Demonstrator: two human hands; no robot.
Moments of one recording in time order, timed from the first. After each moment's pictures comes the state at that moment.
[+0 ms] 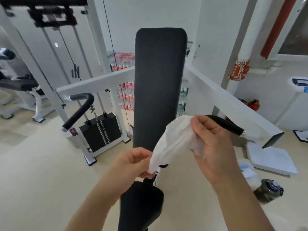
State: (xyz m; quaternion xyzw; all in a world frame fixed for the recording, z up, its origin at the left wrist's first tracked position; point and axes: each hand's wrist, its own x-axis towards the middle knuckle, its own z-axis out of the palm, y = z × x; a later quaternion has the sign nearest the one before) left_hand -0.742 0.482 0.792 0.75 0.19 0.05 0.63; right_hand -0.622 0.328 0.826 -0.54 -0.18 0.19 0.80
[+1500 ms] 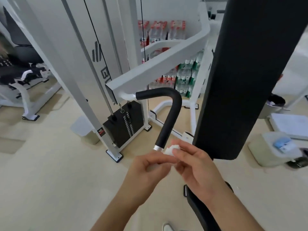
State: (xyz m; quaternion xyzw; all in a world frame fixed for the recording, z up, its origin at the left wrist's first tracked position) left_hand -0.810 0.927 0.741 0.71 0.14 0.02 0.69; right_hand -0.732 0.800 0.724 -0.50 0.04 0.33 0.80
